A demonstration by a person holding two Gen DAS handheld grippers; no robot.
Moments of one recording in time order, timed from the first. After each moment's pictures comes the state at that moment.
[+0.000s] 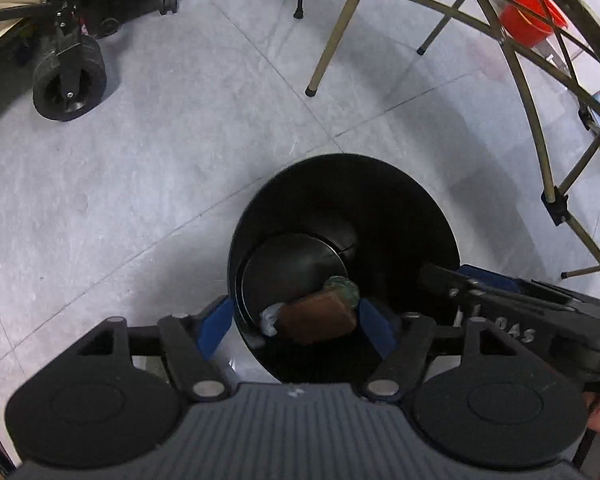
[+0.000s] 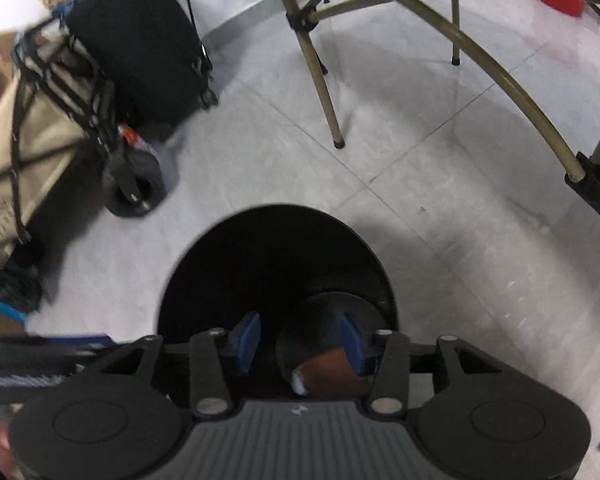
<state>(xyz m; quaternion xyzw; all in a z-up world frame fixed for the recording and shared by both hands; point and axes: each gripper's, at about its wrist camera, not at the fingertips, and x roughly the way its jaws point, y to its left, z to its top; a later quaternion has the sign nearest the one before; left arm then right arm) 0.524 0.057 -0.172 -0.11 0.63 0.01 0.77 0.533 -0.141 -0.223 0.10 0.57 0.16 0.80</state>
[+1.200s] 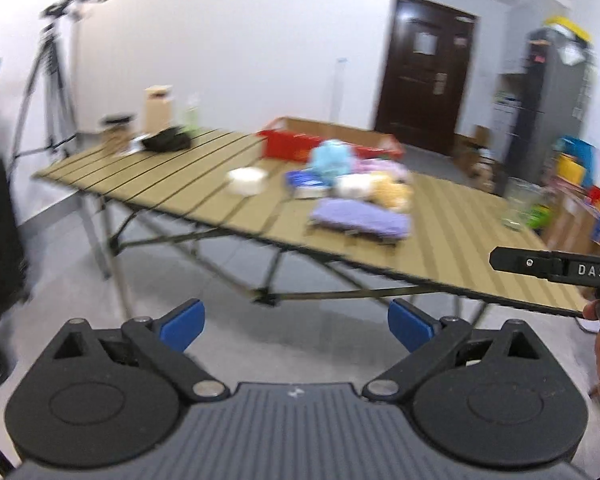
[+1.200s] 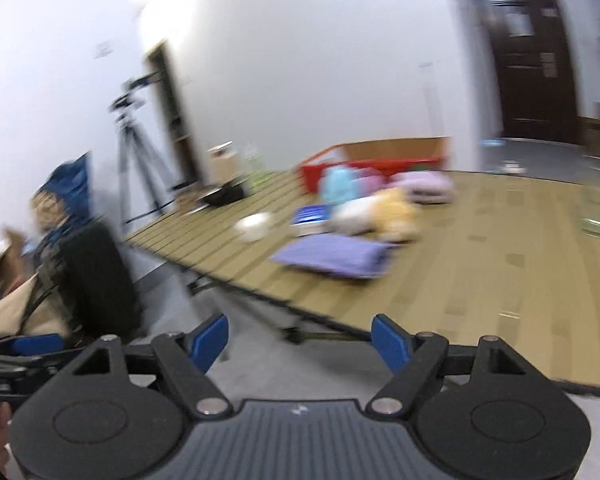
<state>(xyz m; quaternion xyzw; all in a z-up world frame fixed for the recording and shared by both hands) 0.303 -0.118 0.023 0.03 0.27 -0.27 0.92 0.211 -0.376 0.006 0.15 0.23 -0.05 0.96</state>
